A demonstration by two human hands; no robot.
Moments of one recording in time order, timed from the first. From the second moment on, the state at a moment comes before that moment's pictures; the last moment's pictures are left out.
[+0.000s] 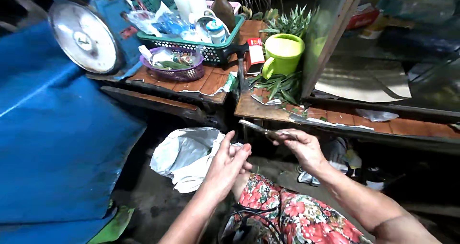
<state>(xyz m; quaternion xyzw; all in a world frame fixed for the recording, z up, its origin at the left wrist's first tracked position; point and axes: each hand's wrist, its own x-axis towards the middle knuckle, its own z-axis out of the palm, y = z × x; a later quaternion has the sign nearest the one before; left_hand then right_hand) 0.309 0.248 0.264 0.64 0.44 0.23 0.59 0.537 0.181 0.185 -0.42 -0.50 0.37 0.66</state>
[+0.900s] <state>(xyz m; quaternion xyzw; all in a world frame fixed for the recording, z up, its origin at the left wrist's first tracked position) 0.422 0.348 0.239 0.74 0.26 0.07 0.61 0.591 0.159 0.152 -0.27 -0.32 0.73 0.54</state>
